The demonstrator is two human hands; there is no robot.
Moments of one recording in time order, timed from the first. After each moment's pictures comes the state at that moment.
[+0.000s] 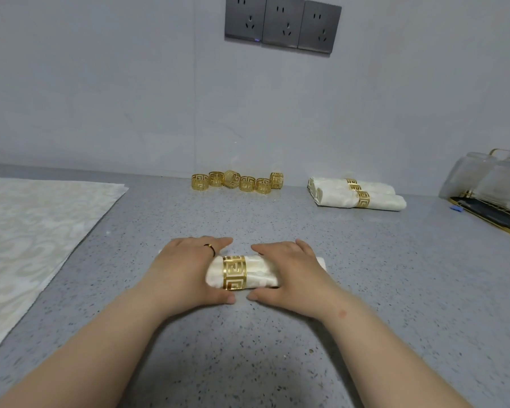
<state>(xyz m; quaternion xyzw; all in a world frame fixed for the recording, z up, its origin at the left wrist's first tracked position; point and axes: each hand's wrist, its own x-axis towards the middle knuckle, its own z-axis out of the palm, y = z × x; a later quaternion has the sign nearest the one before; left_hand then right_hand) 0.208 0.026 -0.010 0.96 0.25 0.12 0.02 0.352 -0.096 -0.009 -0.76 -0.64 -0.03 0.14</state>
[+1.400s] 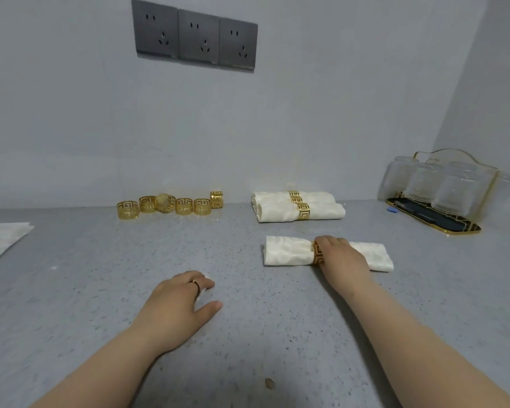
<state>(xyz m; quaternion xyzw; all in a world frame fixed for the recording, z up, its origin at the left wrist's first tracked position) 0.308 0.006 -0.038 0.96 0.21 0.14 0.12 0.526 -0.159 -0.005 -0.92 -0.37 -0.14 0.03</state>
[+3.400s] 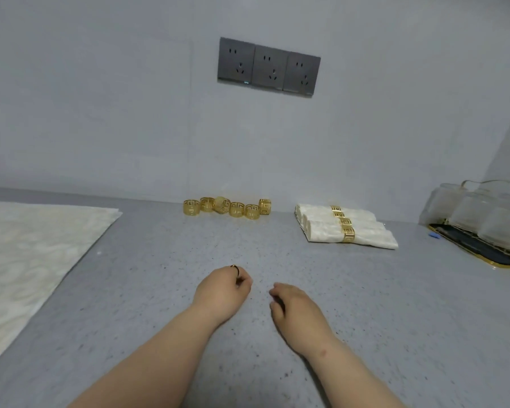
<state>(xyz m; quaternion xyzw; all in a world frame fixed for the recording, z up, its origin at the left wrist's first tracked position) 0.277 -0.001 -0.020 0.89 0.31 0.21 0.28 0.370 -0.117 -0.032 -0.84 -0.51 0.02 0.21</state>
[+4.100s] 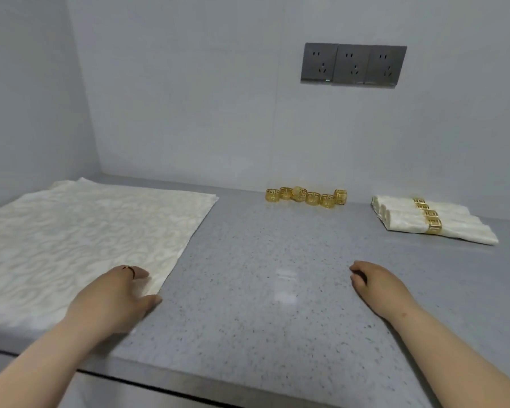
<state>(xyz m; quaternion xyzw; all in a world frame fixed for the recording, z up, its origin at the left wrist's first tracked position) 0.003 -0.002 -0.004 0.77 0.61 0.16 0.10 0.358 -0.120 -0.028 -0.86 -0.48 0.00 0.19</state>
